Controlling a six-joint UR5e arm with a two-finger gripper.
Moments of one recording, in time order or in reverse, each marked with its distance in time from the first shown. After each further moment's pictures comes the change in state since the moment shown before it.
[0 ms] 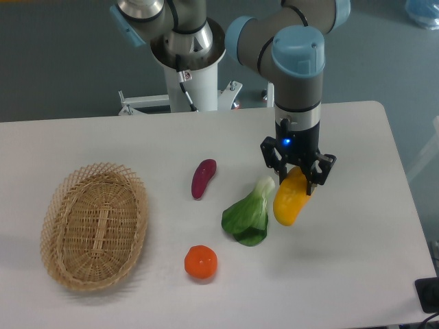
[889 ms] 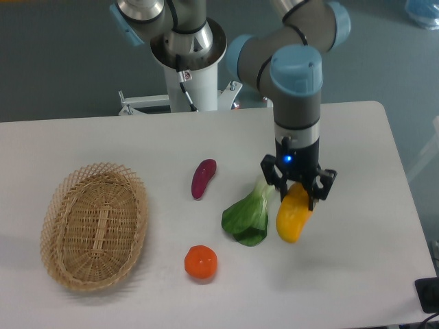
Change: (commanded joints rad) arm -0.046 -0.164 0.055 0.173 0.008 -0.132
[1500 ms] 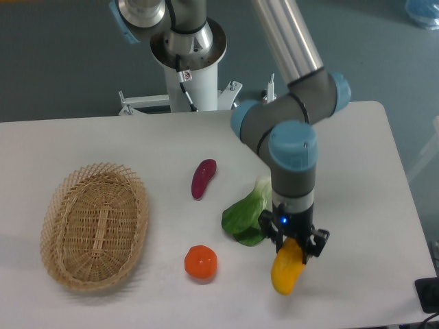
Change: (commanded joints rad) arm -0.081 -0.247 0.147 0.032 0.006 -0.003
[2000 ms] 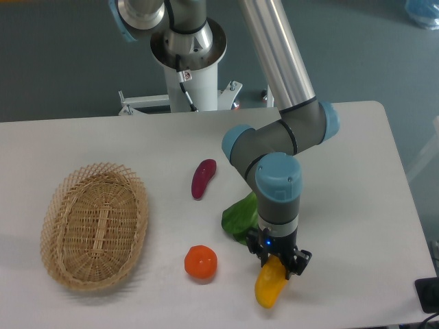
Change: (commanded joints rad) arm -0.012 -0.021 -0.020 0.002 0.002 0.002
